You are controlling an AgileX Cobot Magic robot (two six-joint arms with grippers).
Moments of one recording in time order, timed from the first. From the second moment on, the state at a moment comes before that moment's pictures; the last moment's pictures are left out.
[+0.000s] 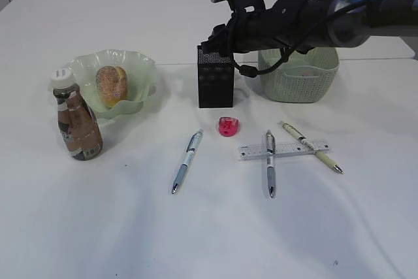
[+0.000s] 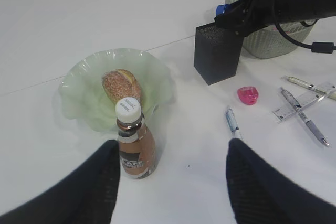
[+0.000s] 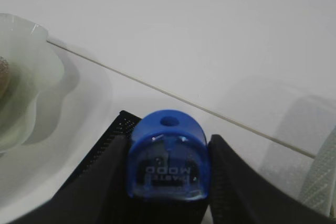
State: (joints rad) left arm -0.32 0.78 -0.82 -0.07 0.56 0.06; right arm 0.33 2.27 -1.76 0.65 0.11 -0.76
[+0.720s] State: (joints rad) left arm -0.32 0.78 -0.82 -0.07 0.56 0.06; right arm 0.33 2.27 -1.76 0.65 0.11 -0.76
